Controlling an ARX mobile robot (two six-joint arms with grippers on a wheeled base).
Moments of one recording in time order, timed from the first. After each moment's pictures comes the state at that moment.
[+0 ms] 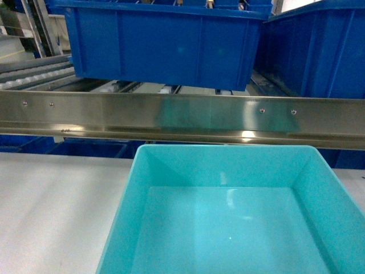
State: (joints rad) left arm 0.00 0.01 0.02 0.00 0.00 0.00; right arm 0.00 0.01 0.01 0.00 0.00 -0.01
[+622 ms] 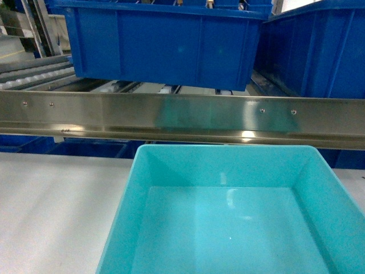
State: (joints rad) left arm 0.00 0.01 0.02 0.00 0.00 0.00; right arm 0.00 0.01 0.01 0.00 0.00 -0.01
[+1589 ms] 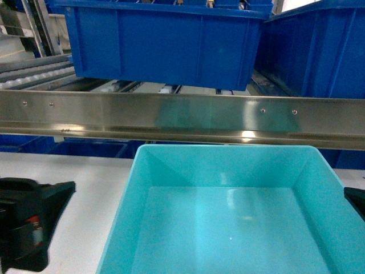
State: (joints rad) left arm -0.29 1.19 0.25 0.50 -0.08 -0.13; right arm 0.17 1.25 0.30 0.52 -0.07 -0.04
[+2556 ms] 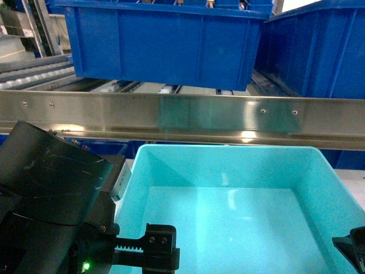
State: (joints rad) left arm -0.51 1.78 0.59 0.29 -0.16 -0.37; right arm 0.03 1.72 0.47 0.45 -0.16 -0.16
